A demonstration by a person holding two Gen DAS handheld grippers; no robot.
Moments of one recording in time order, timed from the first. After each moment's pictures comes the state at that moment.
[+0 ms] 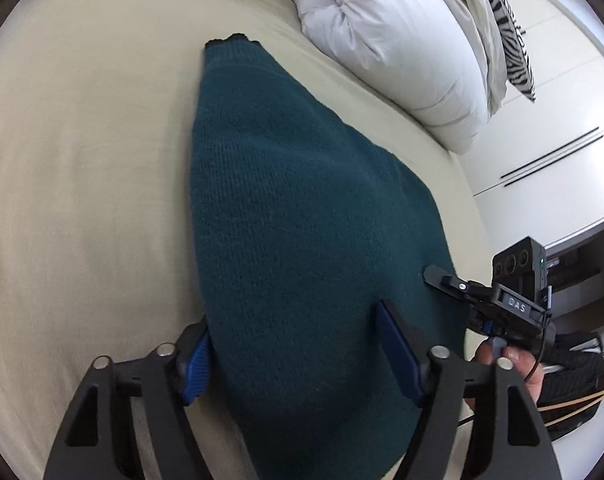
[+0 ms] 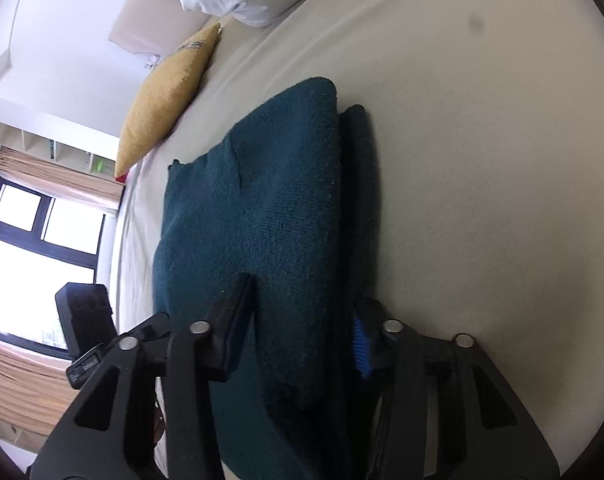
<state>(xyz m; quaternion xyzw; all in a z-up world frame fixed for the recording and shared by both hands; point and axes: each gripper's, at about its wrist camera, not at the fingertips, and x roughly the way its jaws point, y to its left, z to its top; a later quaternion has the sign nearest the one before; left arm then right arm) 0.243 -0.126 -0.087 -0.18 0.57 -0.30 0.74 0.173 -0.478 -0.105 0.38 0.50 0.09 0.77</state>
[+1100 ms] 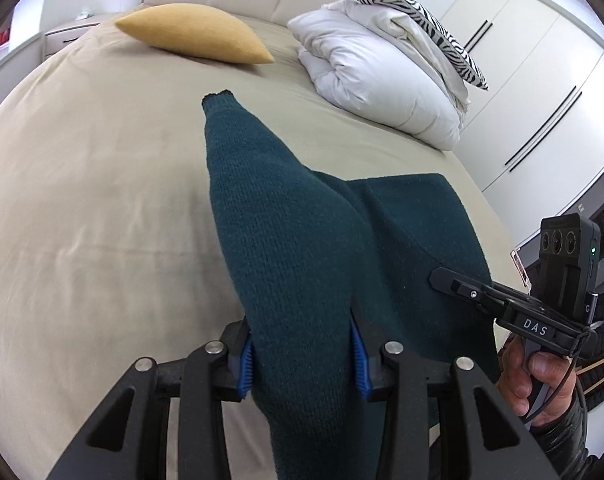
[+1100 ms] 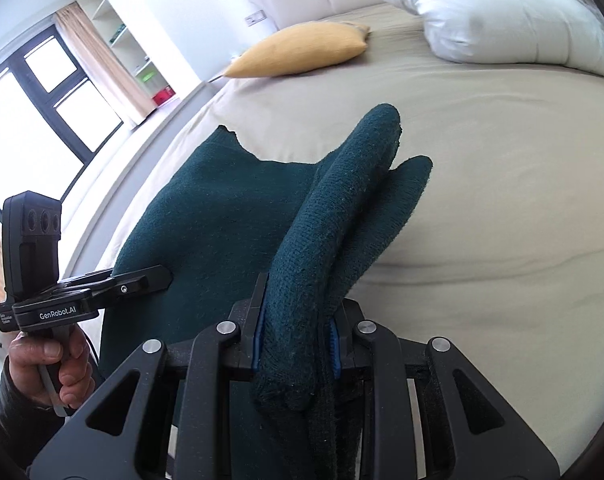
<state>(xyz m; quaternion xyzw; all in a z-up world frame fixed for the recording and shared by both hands) 0.056 0.058 0.017 -0.11 0.49 -0.26 0.83 0.013 -0.208 0.026 0.16 0.45 0.16 0.87</state>
